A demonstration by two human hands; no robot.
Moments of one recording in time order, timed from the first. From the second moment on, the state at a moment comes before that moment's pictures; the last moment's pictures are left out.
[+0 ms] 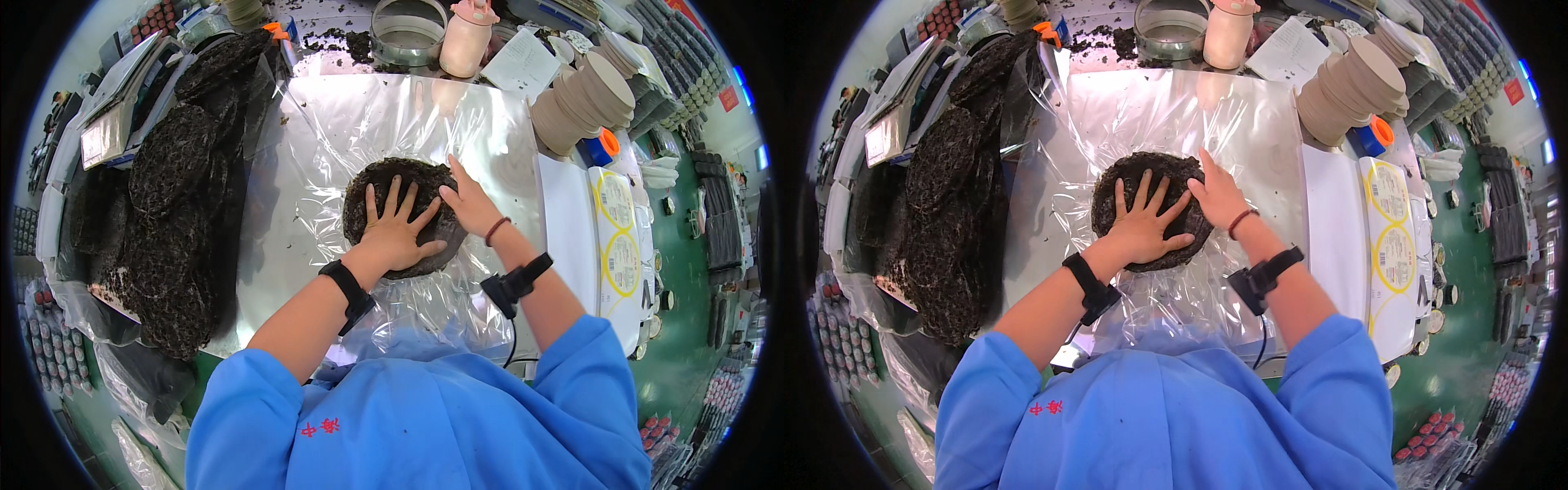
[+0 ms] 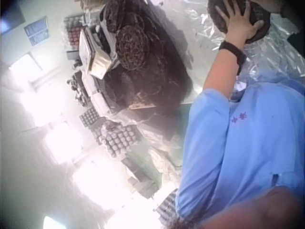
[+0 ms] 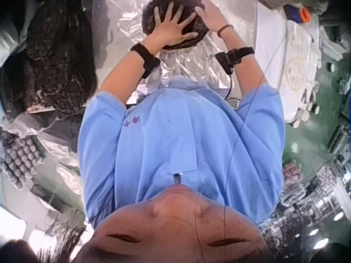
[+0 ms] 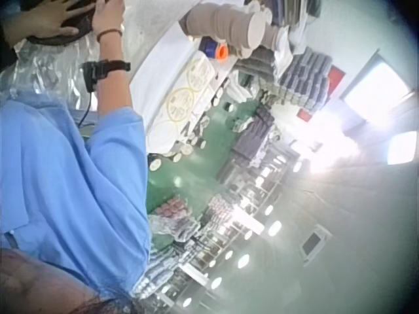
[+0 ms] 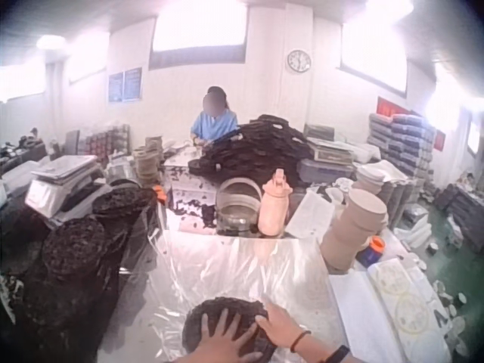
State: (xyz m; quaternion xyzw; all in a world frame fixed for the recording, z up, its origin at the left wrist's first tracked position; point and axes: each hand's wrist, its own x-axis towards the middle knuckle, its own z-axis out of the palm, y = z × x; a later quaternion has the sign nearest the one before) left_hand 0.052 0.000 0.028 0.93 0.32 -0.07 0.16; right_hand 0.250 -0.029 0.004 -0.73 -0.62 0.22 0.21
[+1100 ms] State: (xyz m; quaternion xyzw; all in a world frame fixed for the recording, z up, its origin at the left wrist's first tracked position) left_hand 0.066 0.008 0.012 0.92 0.30 -0.07 0.23; right_hand 0.357 -0.018 0.053 -0.65 -0.47 0.44 0.41
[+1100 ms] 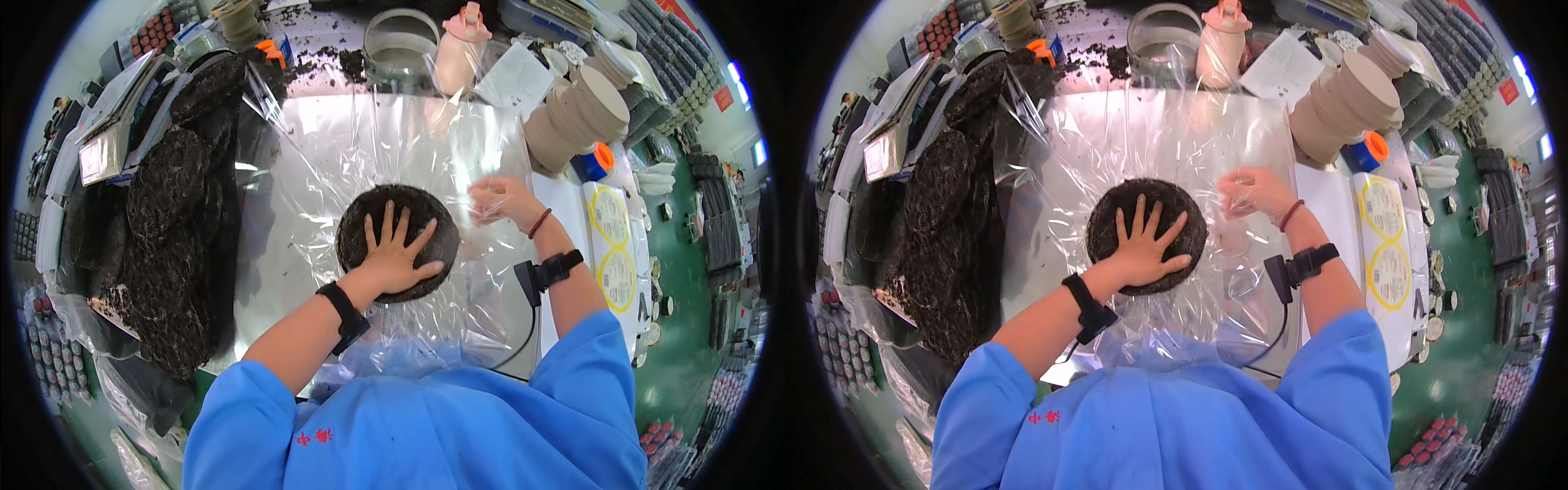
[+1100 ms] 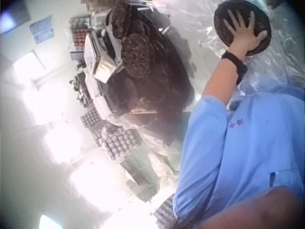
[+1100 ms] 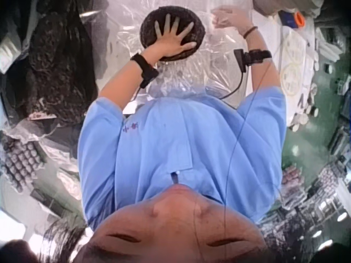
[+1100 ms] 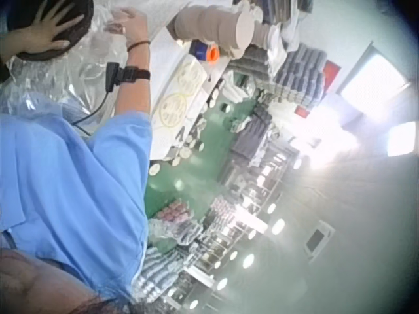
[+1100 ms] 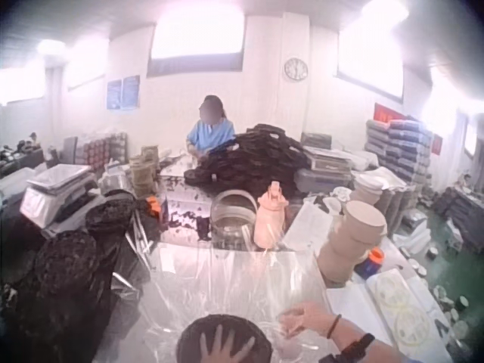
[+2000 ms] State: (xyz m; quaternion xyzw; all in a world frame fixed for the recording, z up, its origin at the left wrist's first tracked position) left_hand 0.062 0.003 0.007 0.93 0.32 -0.02 0.18; right_hand 0.213 -0.174 0.130 -0.54 -0.84 -0.05 0.07
